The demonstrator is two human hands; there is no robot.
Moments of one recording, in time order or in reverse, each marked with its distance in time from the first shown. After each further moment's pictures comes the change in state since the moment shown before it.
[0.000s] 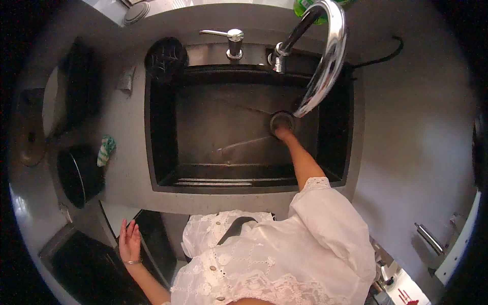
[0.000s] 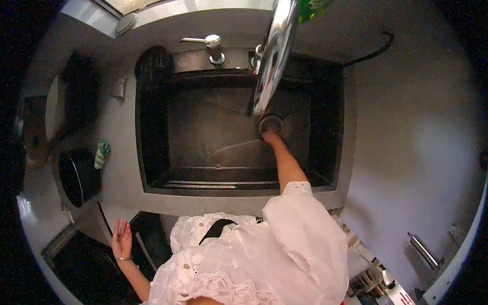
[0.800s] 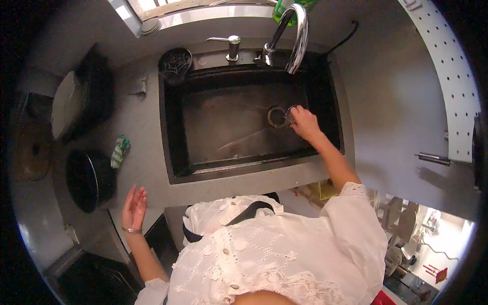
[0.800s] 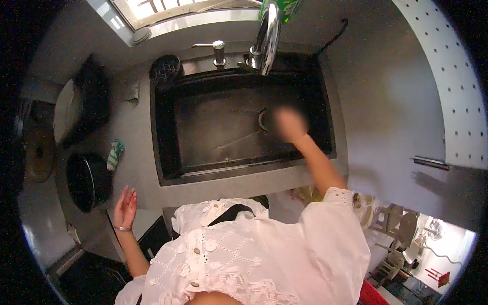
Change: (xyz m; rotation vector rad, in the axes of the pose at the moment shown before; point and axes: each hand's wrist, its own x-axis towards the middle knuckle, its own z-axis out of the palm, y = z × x) left_hand 0.089 0.037 0.014 -0.034 -0.420 -0.112; right_hand -0.240 -0.061 -0.112 -0.538 0.616 -0.625
